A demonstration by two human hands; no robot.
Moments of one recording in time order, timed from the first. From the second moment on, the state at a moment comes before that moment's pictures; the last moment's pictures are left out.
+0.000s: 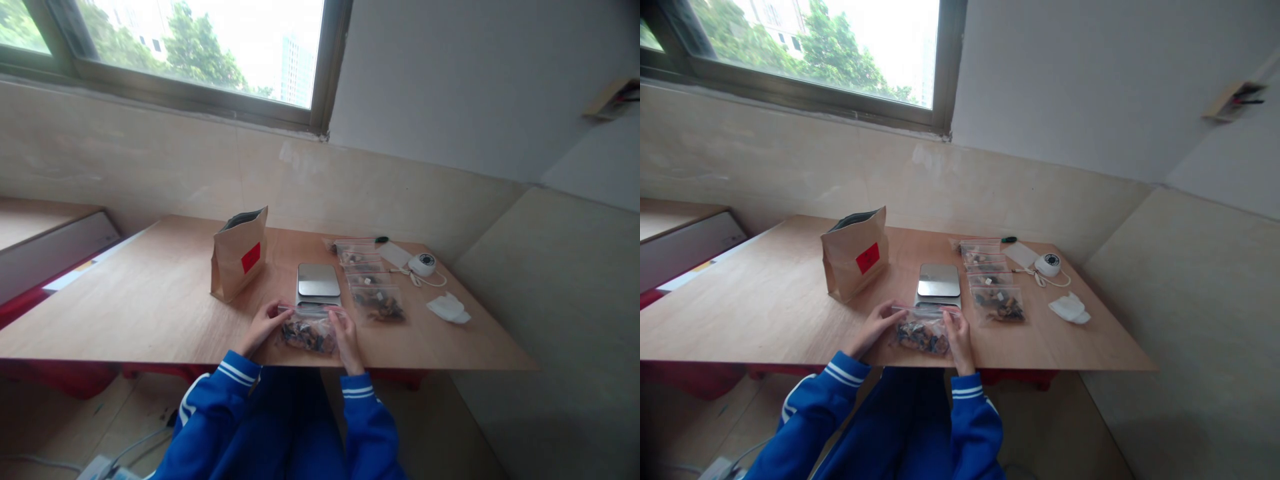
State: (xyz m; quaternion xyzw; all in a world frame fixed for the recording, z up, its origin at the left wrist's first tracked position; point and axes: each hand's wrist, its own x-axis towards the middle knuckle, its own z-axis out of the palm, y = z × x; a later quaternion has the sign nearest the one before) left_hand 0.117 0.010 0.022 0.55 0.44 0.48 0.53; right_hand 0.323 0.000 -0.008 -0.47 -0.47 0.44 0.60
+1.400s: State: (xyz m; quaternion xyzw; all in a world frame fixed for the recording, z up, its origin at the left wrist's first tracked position) left_hand 0.116 0.008 0.025 0.56 0.45 0.45 0.53; right_hand 0.314 -0.002 0.003 -0.48 -0.48 0.46 0.57
